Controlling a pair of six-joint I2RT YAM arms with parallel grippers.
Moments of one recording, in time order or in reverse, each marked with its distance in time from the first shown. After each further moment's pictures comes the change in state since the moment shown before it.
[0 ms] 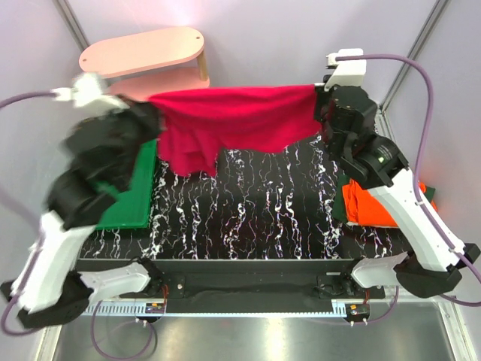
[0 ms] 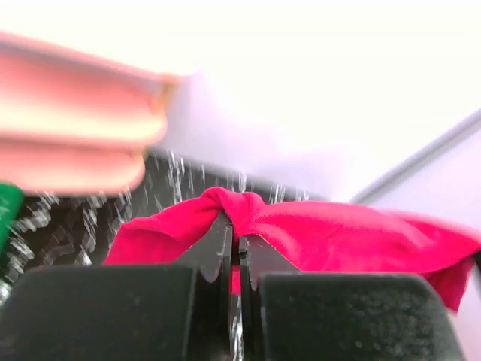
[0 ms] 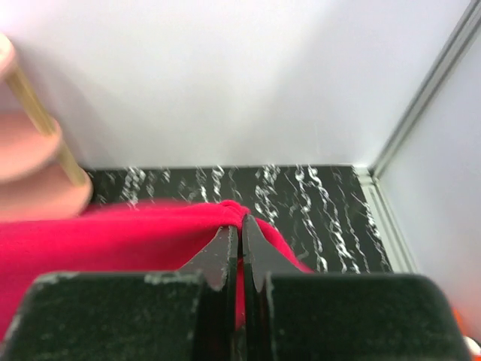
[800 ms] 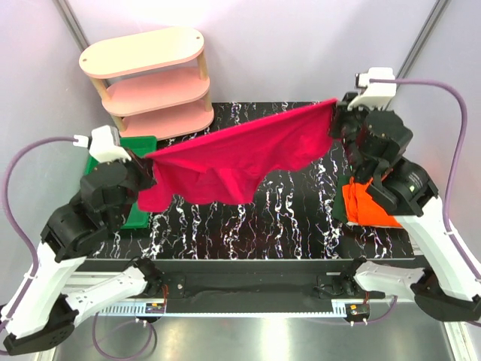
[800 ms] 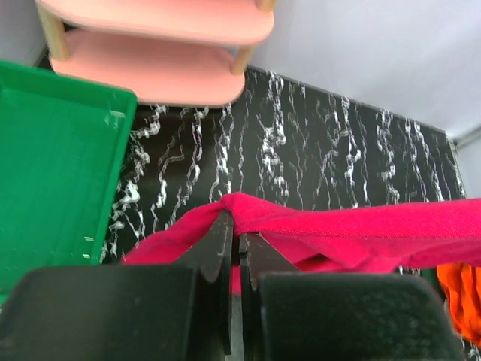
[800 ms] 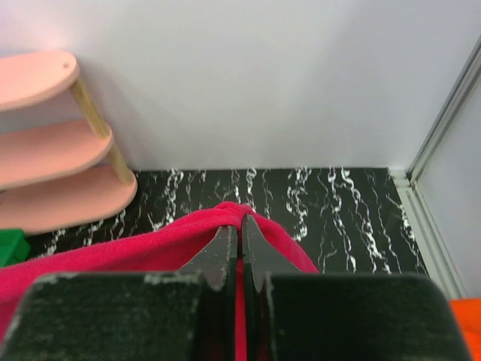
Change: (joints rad) left arm -0.010 -0.283 -0.283 -0.301 -0.085 -0.021; right arm 0.007 -0.178 -0.088 0.016 -0.097 0.068
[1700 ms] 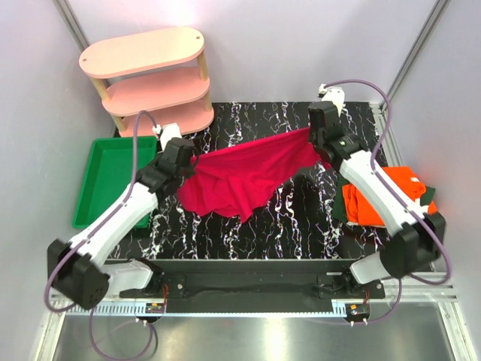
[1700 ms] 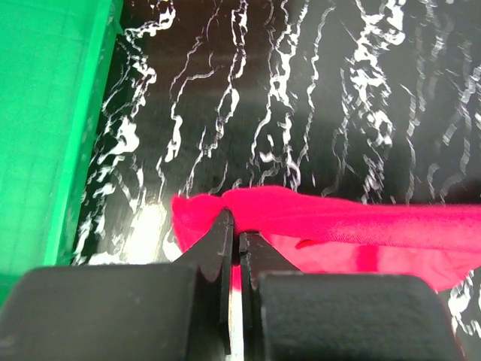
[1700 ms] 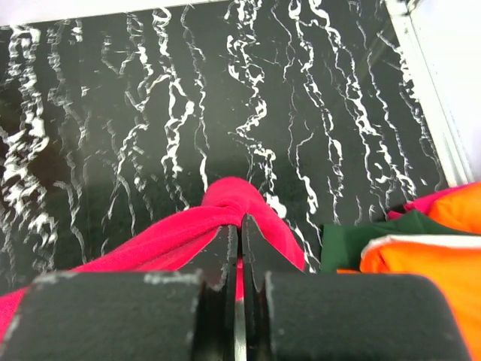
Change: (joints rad) left arm 0.224 0.359 -0.381 0.326 0.206 -0.003; right arm -0.291 0.271 -0.330 0.024 -0.137 0.216
